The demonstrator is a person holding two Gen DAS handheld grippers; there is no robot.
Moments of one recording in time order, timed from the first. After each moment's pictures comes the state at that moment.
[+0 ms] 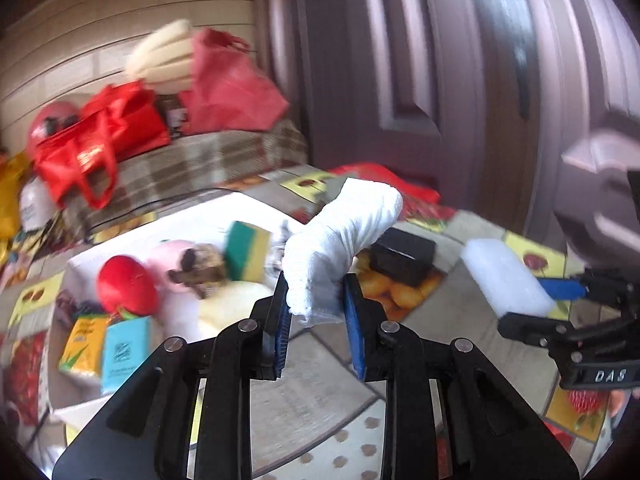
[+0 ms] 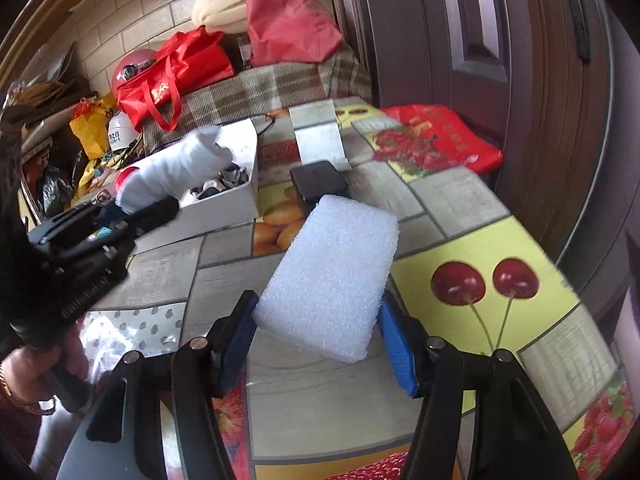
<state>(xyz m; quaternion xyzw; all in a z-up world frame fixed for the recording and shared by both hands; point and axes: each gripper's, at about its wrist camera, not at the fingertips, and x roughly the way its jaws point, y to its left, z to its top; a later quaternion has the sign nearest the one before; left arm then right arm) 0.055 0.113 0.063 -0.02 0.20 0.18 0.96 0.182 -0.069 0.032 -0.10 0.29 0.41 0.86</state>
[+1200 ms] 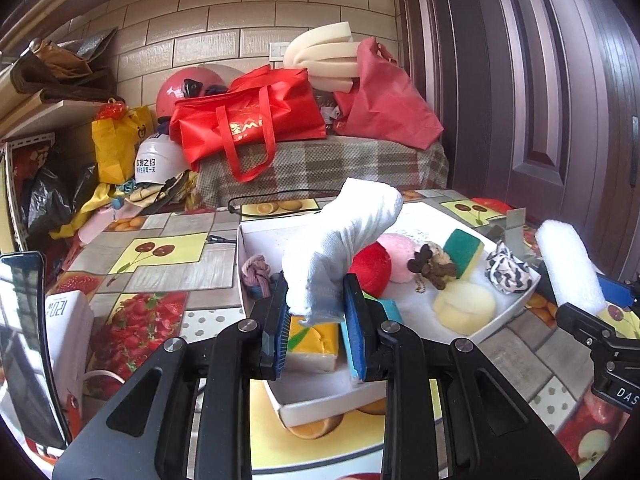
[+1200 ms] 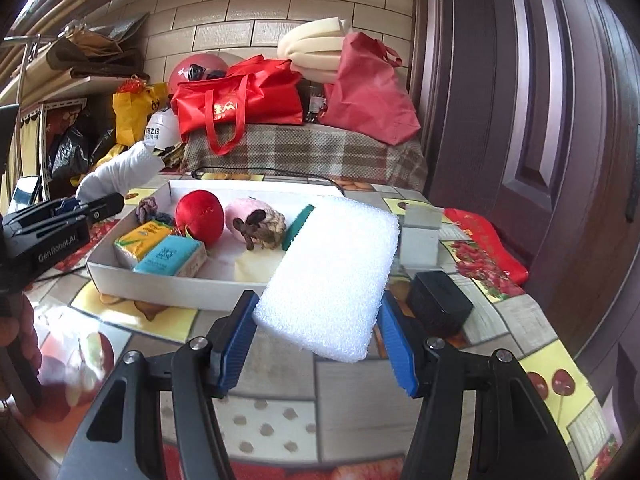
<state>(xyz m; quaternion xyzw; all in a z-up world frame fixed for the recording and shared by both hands) -0.046 0.230 0.059 -0.06 0.17 0.36 0.92 0.108 0.046 0.046 -0.16 0.14 0.44 0.87</state>
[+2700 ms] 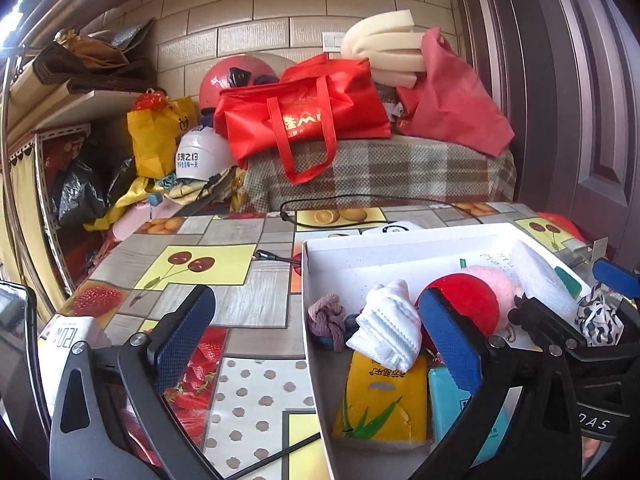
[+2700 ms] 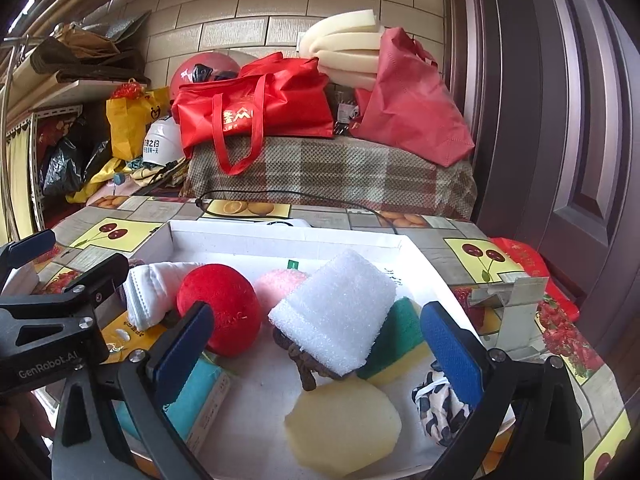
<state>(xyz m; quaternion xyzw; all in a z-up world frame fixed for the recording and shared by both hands) -0.022 0.300 0.059 -0.07 0.16 0.44 0.88 0.139 0.170 0.052 -0.15 0.13 0.46 0.87</state>
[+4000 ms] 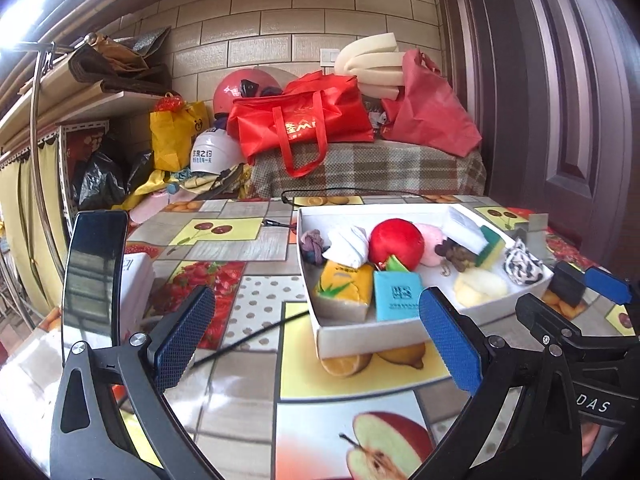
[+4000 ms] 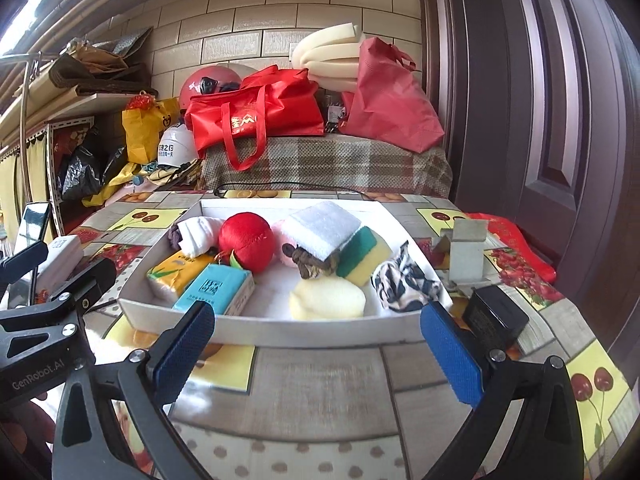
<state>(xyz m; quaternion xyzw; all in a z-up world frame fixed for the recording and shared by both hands) -0.094 0.187 0.058 -0.08 0.15 0.43 0.89 0.086 0.066 0.048 -0.13 0.15 0.46 0.87</state>
